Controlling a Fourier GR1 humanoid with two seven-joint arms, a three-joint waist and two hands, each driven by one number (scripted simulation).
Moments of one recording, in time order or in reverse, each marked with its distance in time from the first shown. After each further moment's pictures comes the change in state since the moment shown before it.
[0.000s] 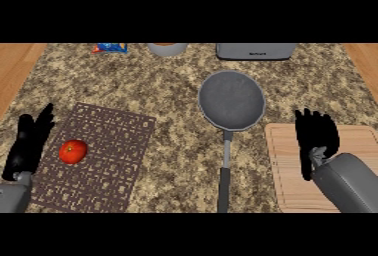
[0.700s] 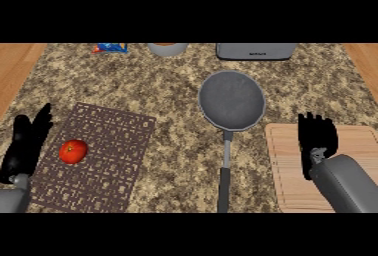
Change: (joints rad) left arm 0.038 -0.051 0.070 -0.112 -0.080 -0.044 0.074; right arm 0.033 0.090 -0.123 0.133 0.180 -0.024 -0.113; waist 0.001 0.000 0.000
